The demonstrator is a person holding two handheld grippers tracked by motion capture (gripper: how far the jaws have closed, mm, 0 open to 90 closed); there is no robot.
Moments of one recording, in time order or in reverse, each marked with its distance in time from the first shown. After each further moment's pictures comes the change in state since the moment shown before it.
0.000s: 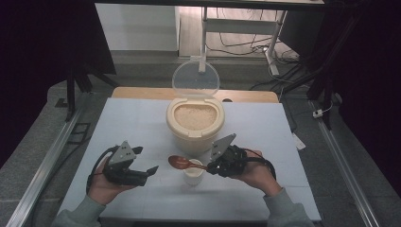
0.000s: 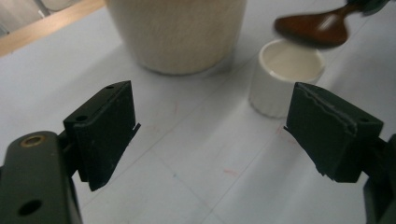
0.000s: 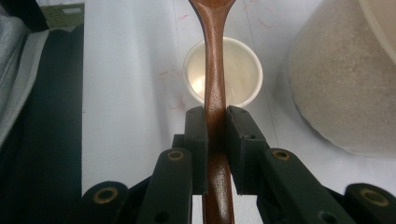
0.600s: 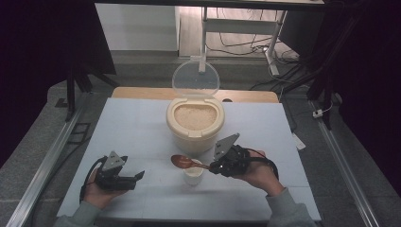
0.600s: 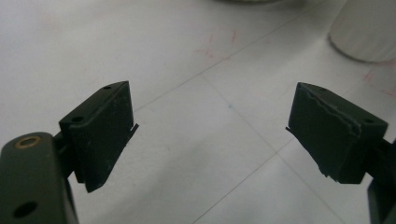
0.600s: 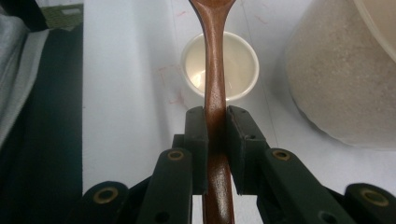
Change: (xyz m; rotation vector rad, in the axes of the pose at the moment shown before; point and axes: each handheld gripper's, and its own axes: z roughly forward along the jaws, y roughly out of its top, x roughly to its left) left arm 0.028 -0.066 0.015 0.059 0.108 -0.130; right arm -0.001 -0.006 -0.005 -0.002 -0.005 0.018
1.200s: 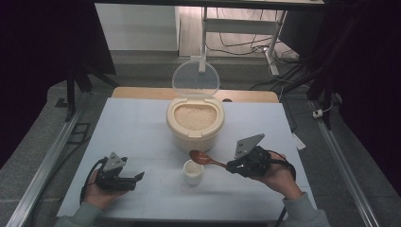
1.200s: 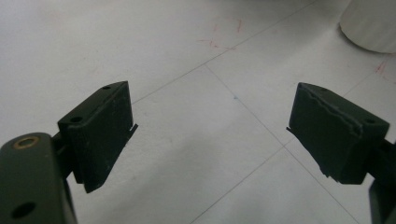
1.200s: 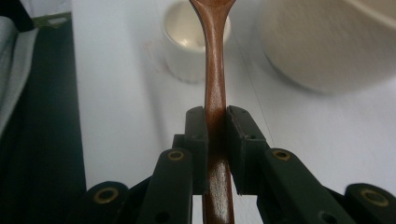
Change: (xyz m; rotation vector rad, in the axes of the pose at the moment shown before) left arm 0.004 -0.013 0.010 0.027 0.016 -0.024; right arm 0.000 -0.035 -0.033 -0.027 -0.045 0.069
